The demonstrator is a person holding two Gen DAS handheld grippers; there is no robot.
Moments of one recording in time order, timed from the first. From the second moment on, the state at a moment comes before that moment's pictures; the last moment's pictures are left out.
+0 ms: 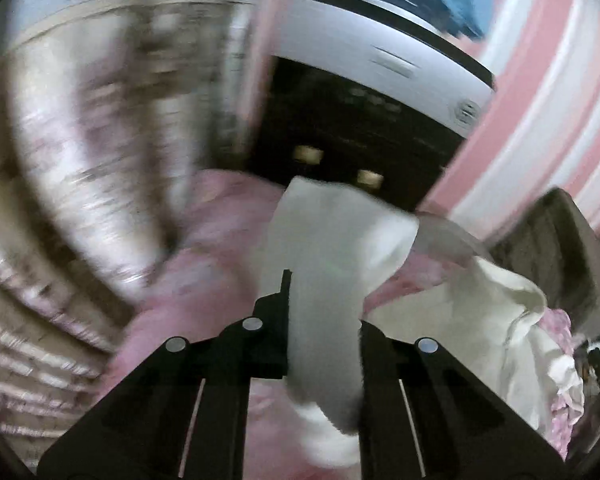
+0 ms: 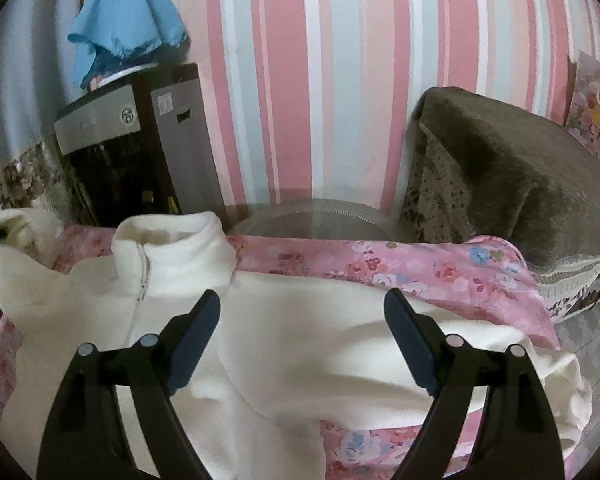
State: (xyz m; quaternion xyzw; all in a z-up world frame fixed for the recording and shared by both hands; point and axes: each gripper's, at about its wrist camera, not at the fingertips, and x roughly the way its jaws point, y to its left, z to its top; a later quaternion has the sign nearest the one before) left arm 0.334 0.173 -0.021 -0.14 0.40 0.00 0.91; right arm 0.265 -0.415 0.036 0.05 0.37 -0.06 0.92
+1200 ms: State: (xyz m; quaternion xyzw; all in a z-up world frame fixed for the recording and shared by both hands) left arm 0.346 0.089 0.068 -0.13 0.37 -0.22 0.89; right arm 0.245 -0.446 0.040 0.10 0.35 -0.06 0.93
